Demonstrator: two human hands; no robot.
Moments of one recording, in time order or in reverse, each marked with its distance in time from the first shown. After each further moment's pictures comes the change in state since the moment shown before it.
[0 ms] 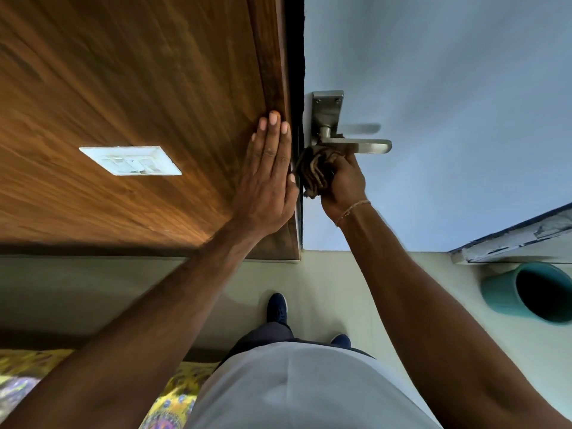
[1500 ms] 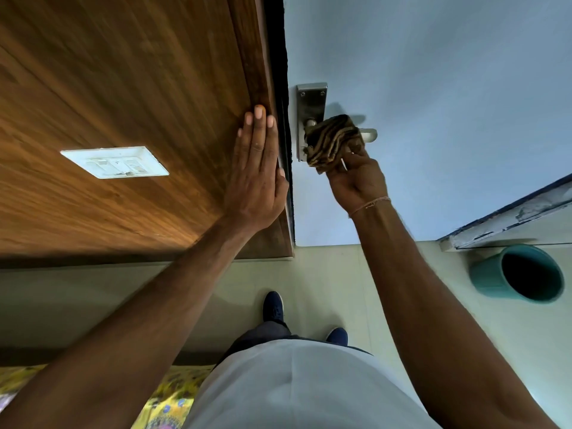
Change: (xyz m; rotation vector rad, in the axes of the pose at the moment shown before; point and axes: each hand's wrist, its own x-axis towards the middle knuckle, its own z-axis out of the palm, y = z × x) left_hand 0.000 0.002 0.001 -0.038 0.005 0.009; right_hand -0.007 -0.034 -0.034 0.377 -0.101 0.063
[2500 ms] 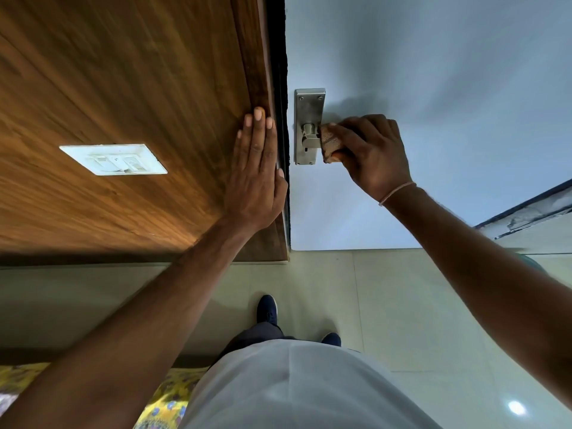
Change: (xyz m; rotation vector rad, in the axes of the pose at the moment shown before) left_hand 0.000 0.006 0.001 -0.013 0.011 -0.029; right_hand 0.010 -0.067 -0.006 -2.082 -0.389 -1.600
